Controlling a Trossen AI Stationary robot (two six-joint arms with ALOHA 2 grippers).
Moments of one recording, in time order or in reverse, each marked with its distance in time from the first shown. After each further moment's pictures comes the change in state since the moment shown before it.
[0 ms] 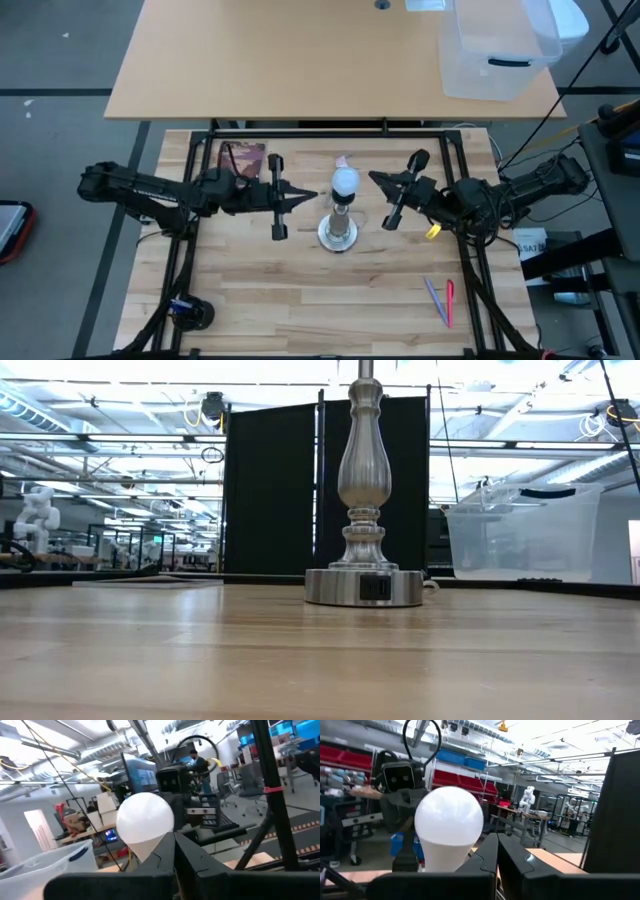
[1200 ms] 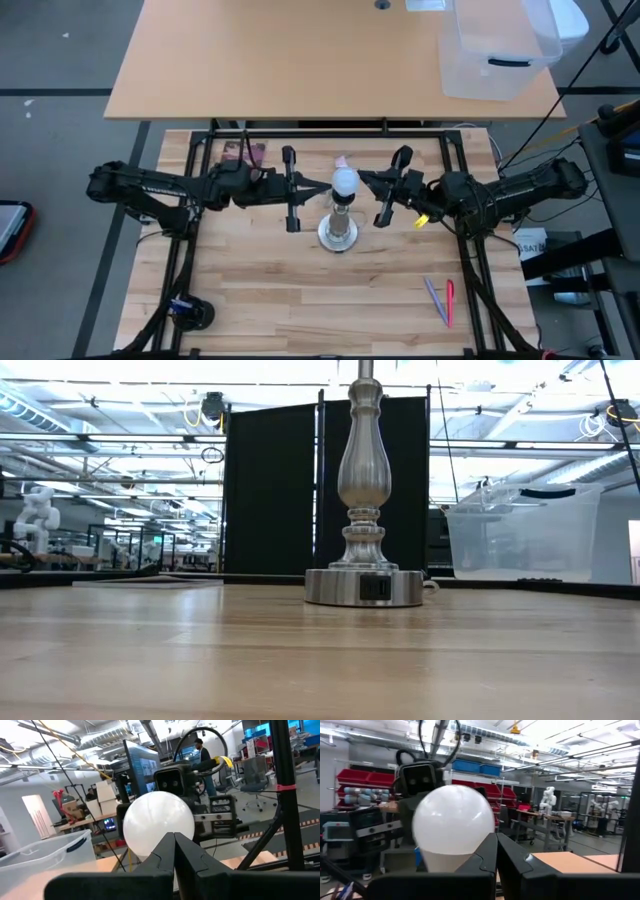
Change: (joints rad) left arm 0.043 0.101 0.145 -0.099 0.020 -0.056; right arm -0.113 0.072 0.000 0.059 -0.207 0.147
